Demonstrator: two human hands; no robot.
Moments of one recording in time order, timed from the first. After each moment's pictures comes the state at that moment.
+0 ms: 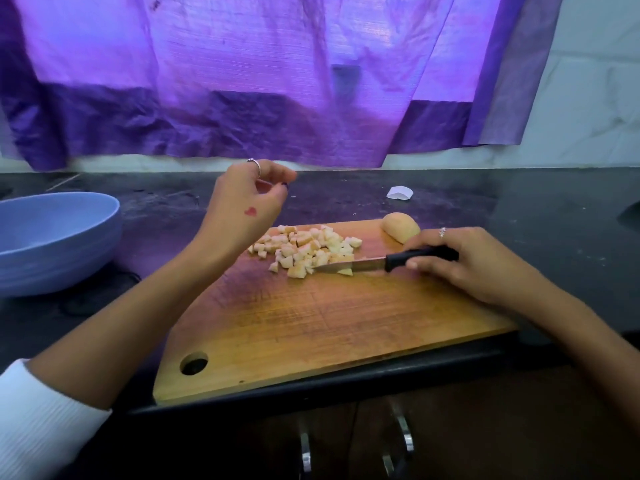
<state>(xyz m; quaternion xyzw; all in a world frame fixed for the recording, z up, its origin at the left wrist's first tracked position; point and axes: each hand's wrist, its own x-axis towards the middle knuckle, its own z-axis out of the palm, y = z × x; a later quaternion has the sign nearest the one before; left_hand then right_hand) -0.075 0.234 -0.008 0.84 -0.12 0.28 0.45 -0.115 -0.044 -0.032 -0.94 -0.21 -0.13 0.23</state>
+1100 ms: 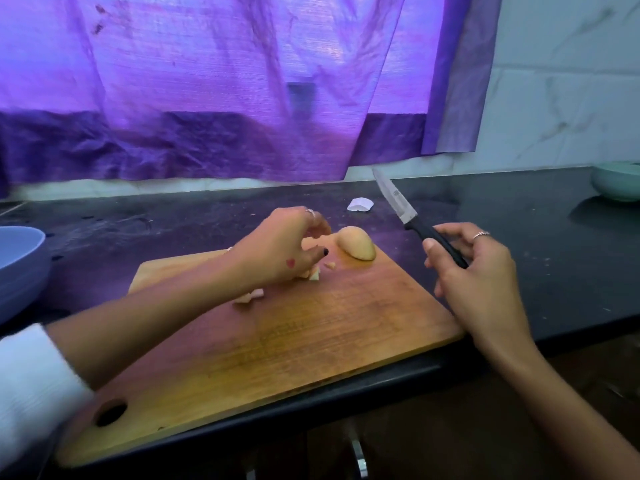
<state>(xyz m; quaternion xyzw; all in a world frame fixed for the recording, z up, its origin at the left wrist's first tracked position) -0.050 0.158 -0.018 0.91 -0.32 0.16 0.18 -0.139 -0.058 -0.050 -0.79 0.02 -0.36 0.50</state>
